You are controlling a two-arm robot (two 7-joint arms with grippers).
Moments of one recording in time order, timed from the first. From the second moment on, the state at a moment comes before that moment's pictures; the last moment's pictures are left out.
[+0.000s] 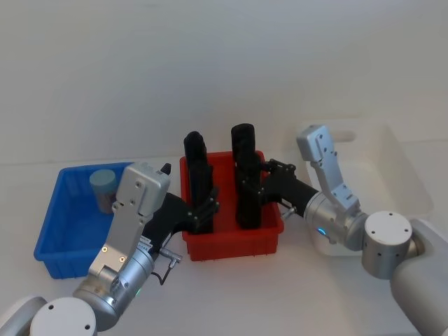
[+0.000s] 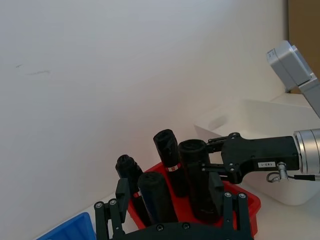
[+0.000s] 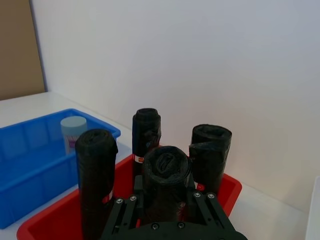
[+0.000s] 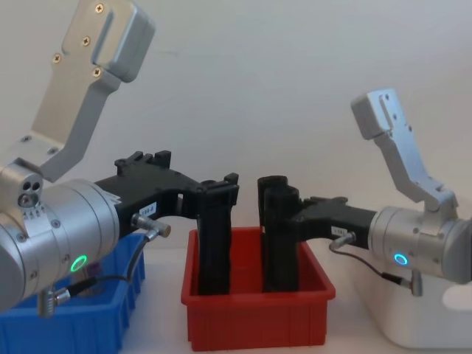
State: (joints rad) left arm -0.24 0.38 0.45 -1.63 -0.20 0.01 -0.01; right arm 0.74 0.02 -0.31 -0.61 0.08 -0.30 0.51
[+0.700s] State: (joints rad) left arm -0.24 0.38 0.45 -1.63 -0.20 0.01 -0.01; right arm 0.59 0.09 -0.28 -1.01 0.13 -0.24 0.46
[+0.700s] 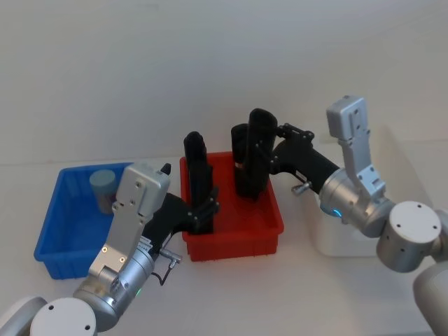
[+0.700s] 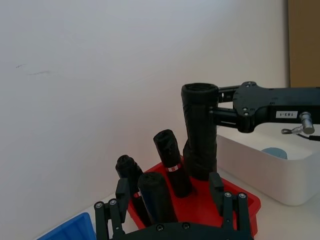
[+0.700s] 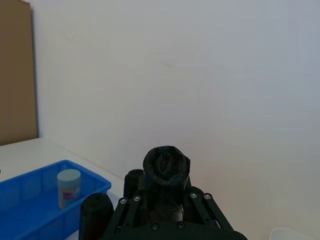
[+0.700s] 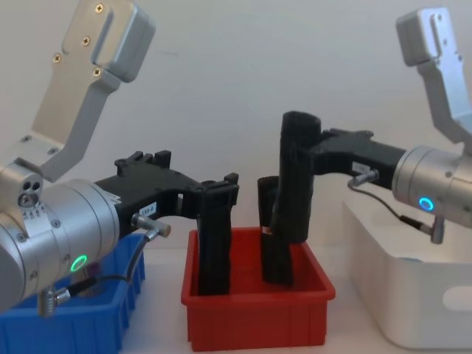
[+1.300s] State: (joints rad) left arm -0.24 0.38 0.45 -1.63 -0.20 0.01 -0.01; right arm 0.48 0.17 -0.23 -1.27 0.11 -0.16 0.31
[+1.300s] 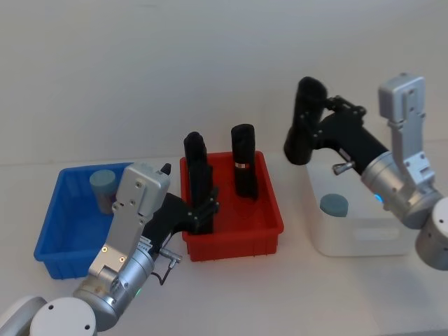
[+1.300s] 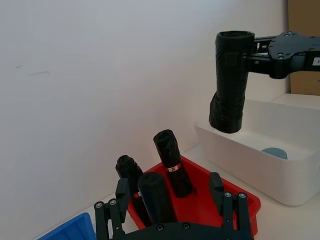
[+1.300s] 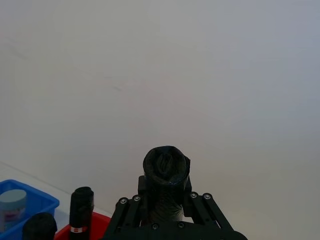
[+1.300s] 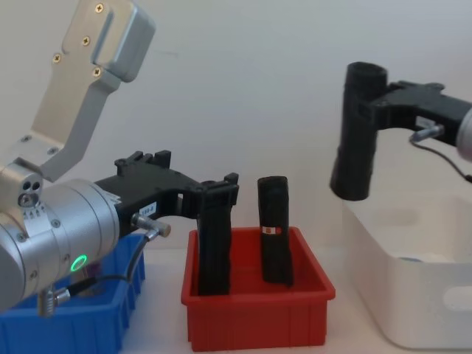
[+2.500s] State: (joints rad) left arm -0.24 0.38 0.45 -1.63 -0.20 0.01 -0.01; right arm 0.30 0.31 -0.10 -1.45 0.15 0.04 0.15
